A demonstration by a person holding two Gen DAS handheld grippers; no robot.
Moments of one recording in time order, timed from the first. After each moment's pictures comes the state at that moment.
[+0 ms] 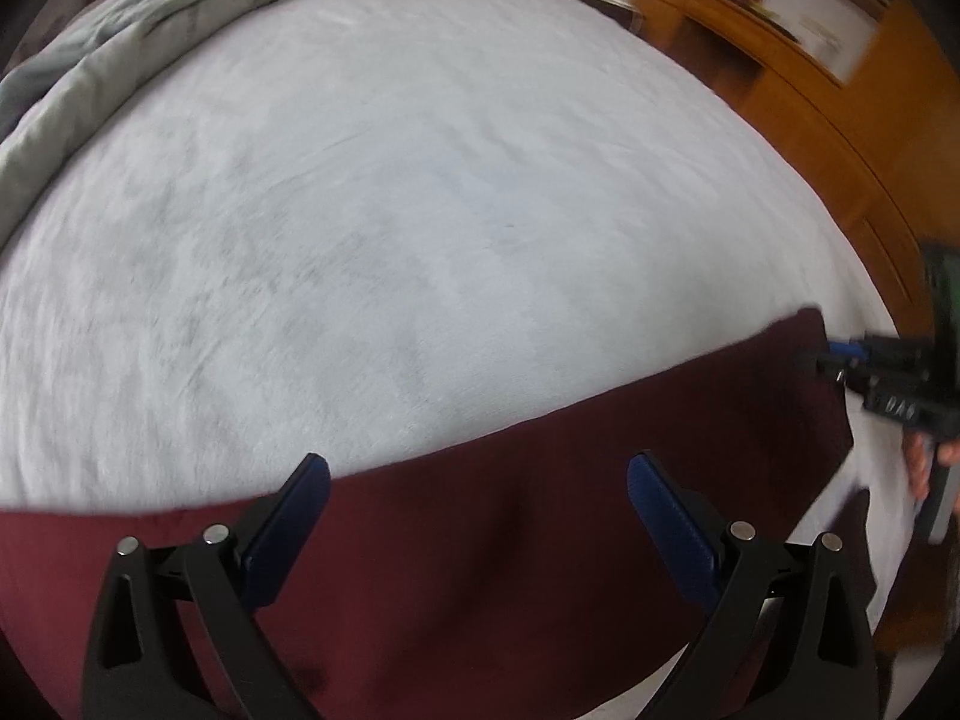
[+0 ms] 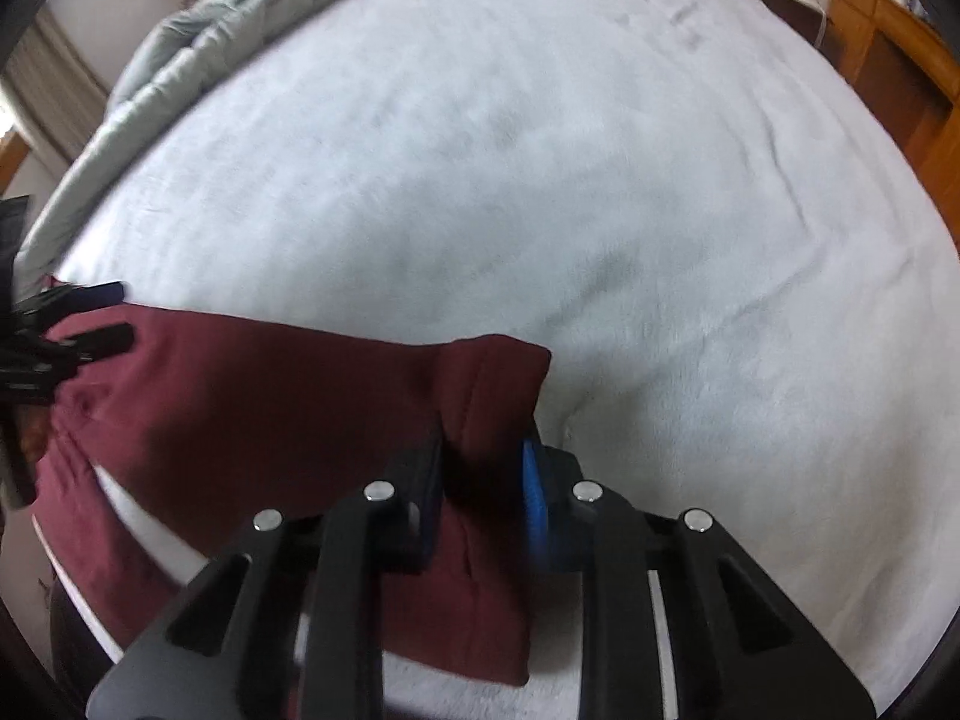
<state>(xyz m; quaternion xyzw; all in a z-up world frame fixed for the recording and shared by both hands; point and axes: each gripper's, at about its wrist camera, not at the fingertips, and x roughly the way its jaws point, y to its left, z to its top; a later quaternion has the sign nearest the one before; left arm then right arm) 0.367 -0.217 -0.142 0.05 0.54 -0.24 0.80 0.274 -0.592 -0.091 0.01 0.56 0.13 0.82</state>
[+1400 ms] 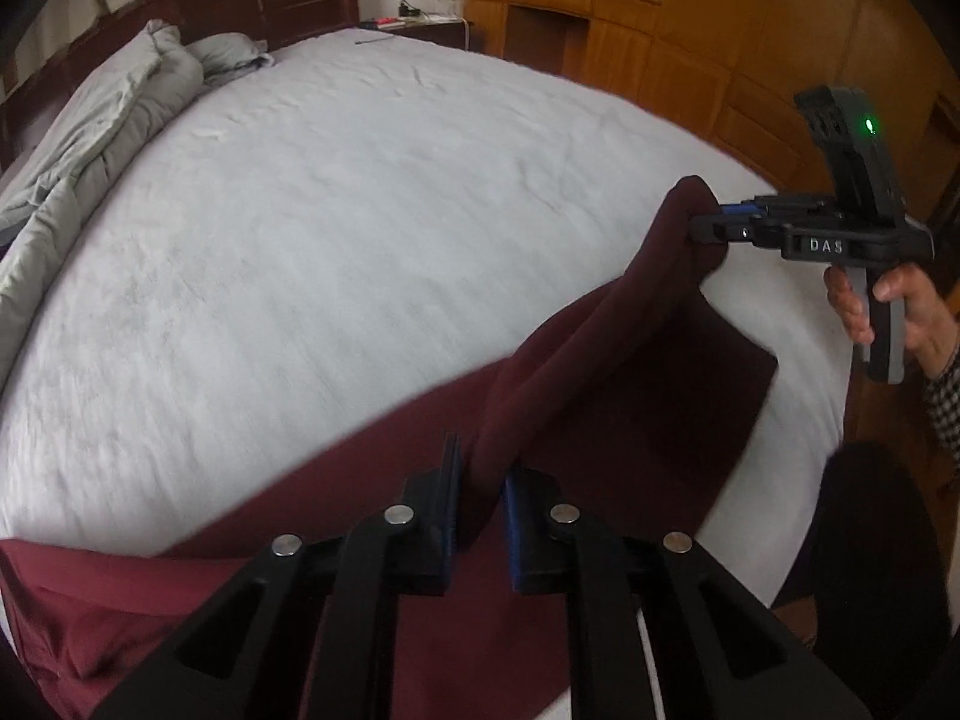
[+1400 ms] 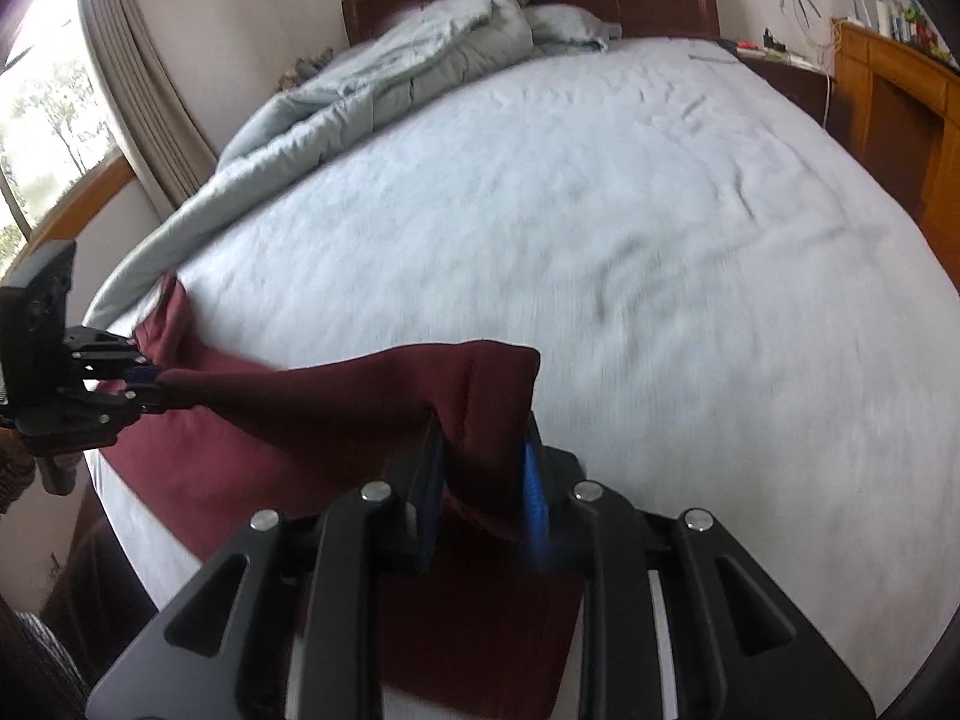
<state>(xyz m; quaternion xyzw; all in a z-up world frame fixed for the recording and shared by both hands) 0.156 -0.242 -0.086 0.17 0.46 -0.34 0.80 0.101 -0.616 -0.042 0.05 0.45 0.19 0.87</state>
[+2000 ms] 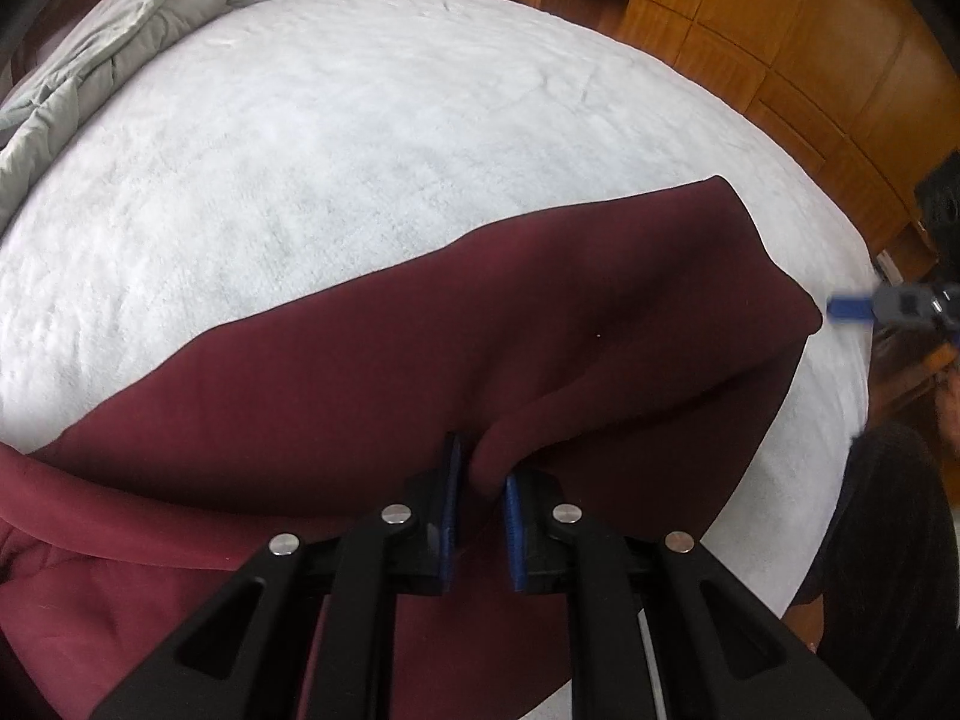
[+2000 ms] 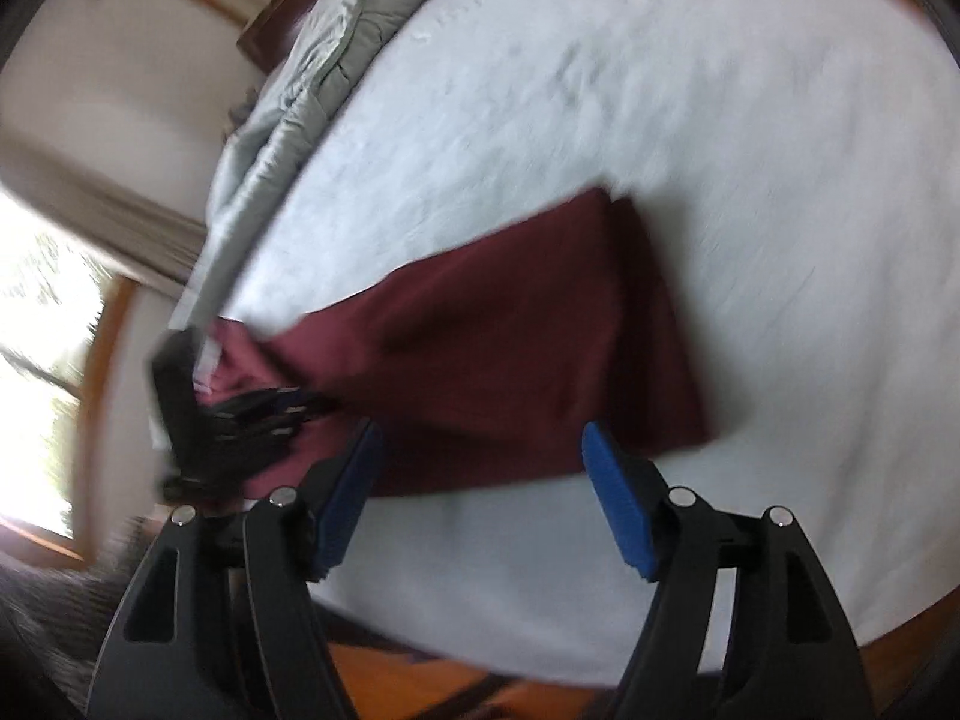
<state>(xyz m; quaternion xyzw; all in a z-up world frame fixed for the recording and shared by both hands) 0.144 -0.241 -0.153 0.12 0.52 -0.31 0.79 0.014 -0.612 -0.080 0.31 0.53 0.18 0.77</state>
